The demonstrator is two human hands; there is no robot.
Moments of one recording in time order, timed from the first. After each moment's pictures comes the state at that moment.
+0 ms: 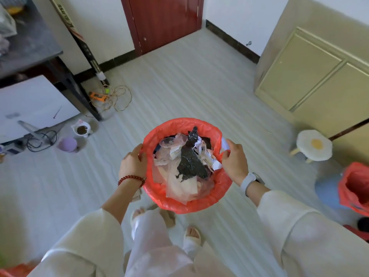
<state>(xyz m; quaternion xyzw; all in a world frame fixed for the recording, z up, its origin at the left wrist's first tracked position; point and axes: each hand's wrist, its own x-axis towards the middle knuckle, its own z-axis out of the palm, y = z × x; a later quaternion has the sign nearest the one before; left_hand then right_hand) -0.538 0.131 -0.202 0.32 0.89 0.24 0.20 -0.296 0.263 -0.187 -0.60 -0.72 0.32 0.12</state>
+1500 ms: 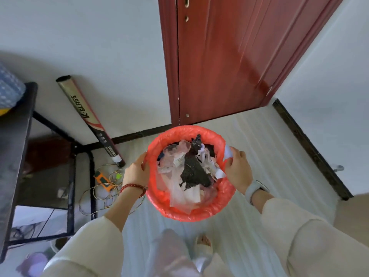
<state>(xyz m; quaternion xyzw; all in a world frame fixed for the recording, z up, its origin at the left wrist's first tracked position) -1.163 0.890 -0.198 0.18 0.93 0.26 0.19 -0.982 1.094 -0.185 -0.47 -0.83 0.30 0.05</state>
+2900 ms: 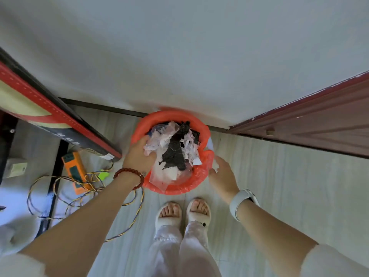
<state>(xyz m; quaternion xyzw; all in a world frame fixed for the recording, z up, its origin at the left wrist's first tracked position) -1.583 1.016 -0.601 -0.10 0.86 0.35 0.35 -1.487 1.196 -0.587 -0.38 -0.76 0.45 -0.26</state>
